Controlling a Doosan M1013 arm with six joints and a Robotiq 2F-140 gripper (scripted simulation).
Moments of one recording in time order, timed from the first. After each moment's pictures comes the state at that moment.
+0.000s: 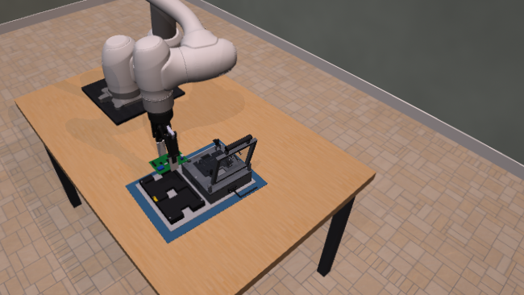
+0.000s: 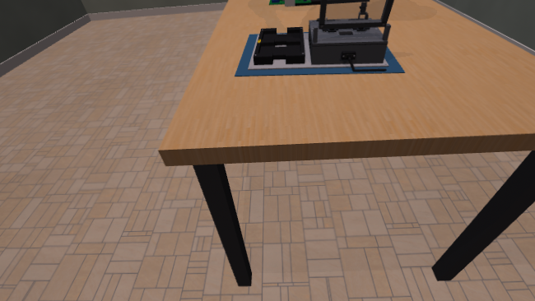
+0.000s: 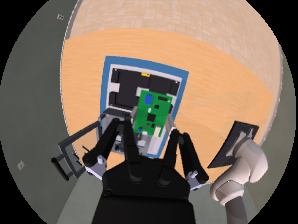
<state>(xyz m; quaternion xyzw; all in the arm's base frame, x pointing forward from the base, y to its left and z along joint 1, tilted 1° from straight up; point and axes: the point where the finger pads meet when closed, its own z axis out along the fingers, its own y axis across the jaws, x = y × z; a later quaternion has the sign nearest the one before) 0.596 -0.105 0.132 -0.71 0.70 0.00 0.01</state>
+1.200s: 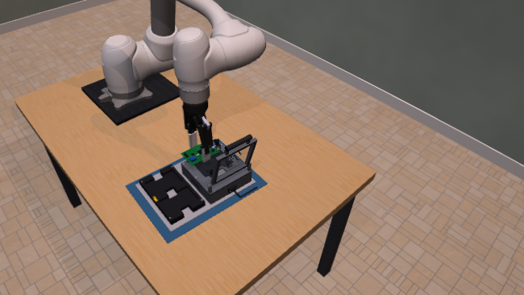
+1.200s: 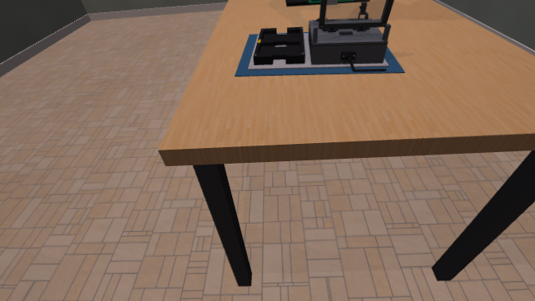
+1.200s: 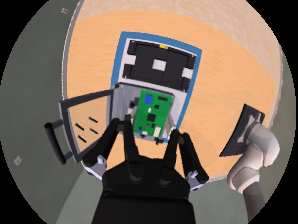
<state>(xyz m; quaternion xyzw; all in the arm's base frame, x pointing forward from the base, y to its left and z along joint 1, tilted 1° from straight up) 0.630 -0.002 0.141 -0.71 0.70 0.00 0.01</state>
